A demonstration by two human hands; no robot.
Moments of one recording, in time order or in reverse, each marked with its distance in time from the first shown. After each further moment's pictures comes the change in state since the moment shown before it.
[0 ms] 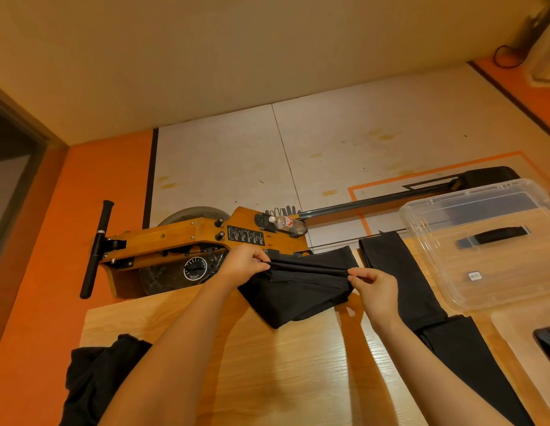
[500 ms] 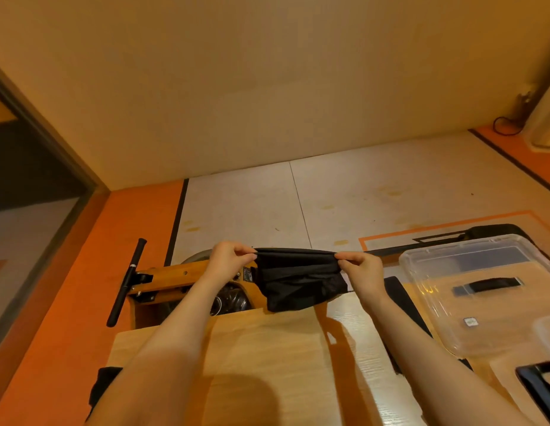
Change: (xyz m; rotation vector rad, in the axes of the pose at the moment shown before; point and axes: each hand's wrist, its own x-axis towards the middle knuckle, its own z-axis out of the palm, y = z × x) left_hand -0.054 0.042 -0.103 -0.222 0.374 -0.009; right_hand 0.009 -0.123 -0.004 0.114 -0.135 -0.238
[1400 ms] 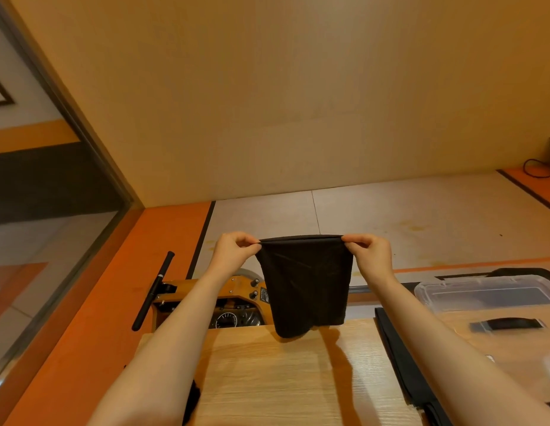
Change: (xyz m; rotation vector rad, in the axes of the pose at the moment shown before) left_hand -0.031 0.043 -0.060 -0.180 0.195 0.067; right_hand 0.013 -0.080 0.003 0.021 -0.046 -0.226
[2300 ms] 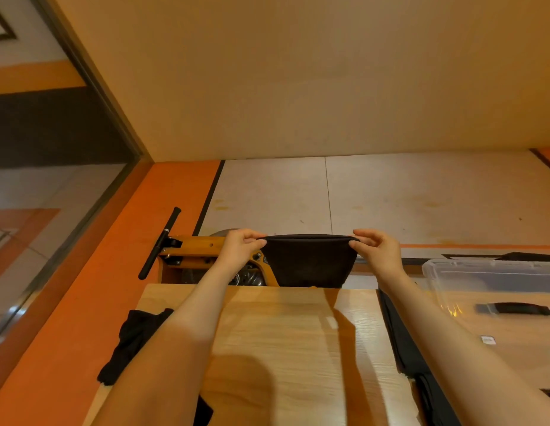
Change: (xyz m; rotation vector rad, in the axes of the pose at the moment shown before) left_hand -0.035 -0.051 0.035 -0.112 -0.019 -0.228; right_hand -0.016 0.054 -0.006 0.040 -0.153 0.170
